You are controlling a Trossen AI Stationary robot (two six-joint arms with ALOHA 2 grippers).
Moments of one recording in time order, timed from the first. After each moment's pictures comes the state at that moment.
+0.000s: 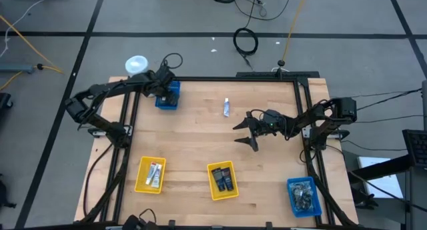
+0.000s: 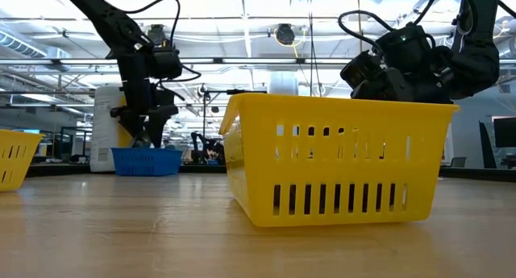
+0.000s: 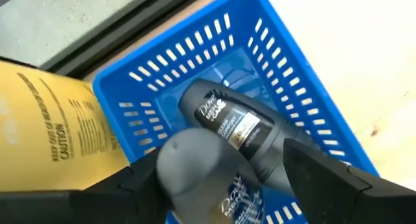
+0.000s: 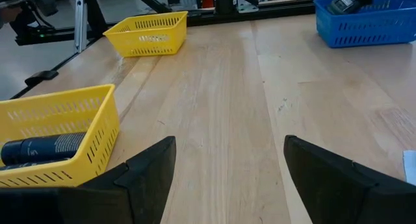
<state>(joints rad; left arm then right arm) 0.80 1.47 0.88 -0.58 -0.16 -0.16 -0.21 1.62 0.31 1.05 -0.34 0.04</state>
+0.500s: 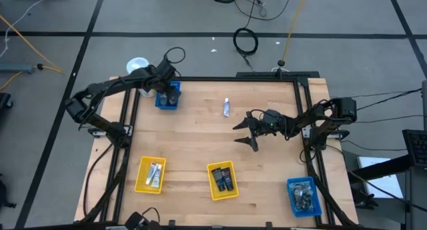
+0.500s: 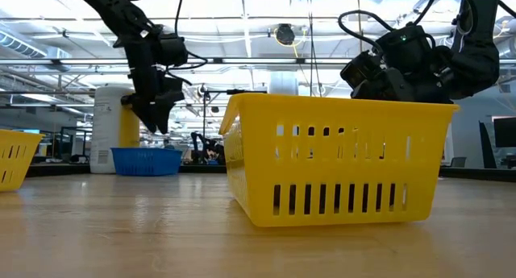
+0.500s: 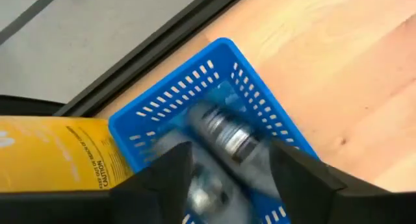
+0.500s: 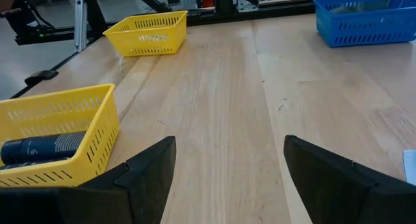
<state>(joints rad) 0.78 1.47 1.00 -0.66 -0.16 -0.08 -0.21 1.62 0.31 1.05 -0.34 0.04</state>
